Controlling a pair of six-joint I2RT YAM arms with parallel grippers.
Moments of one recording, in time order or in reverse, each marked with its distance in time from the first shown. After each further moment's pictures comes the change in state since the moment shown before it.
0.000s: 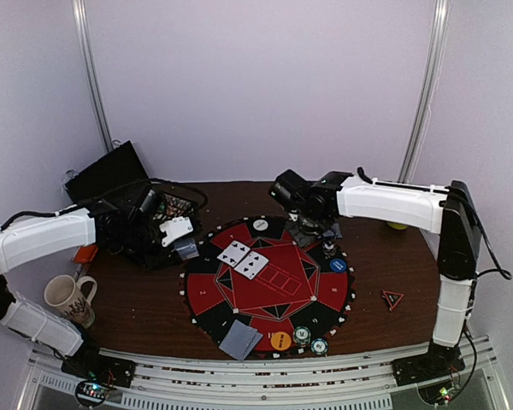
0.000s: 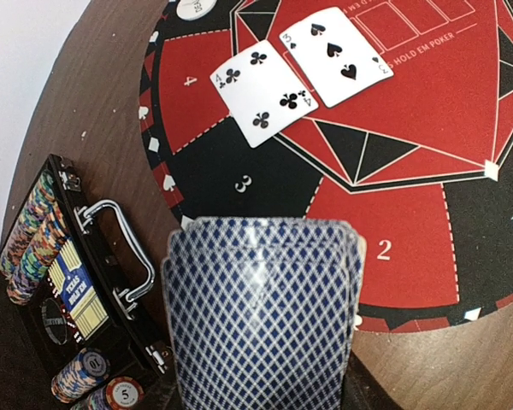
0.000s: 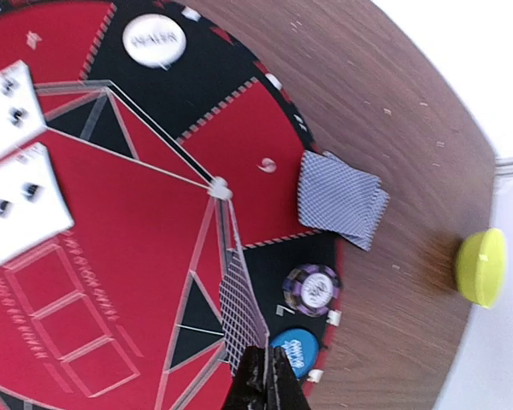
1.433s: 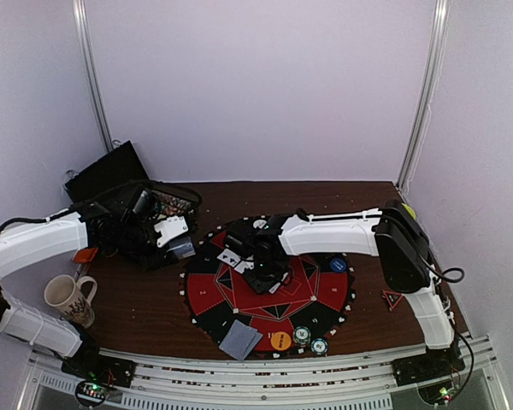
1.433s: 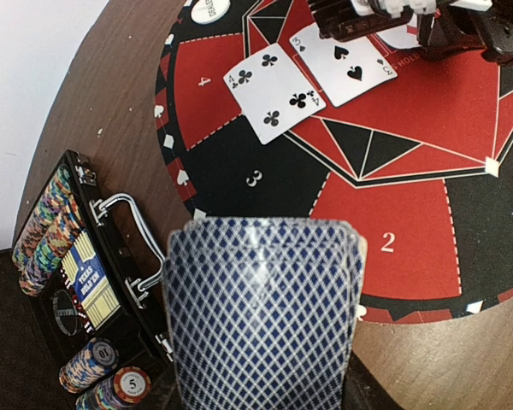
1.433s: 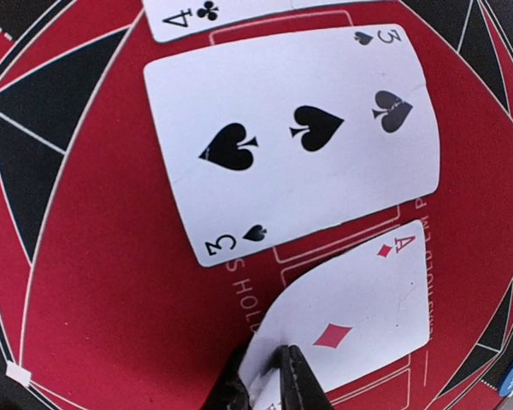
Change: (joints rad) left arm 0.000 -0.066 -0.031 0.003 -0.026 0.000; right arm 0.182 0.338 0.161 -0.023 -0.263 0.138
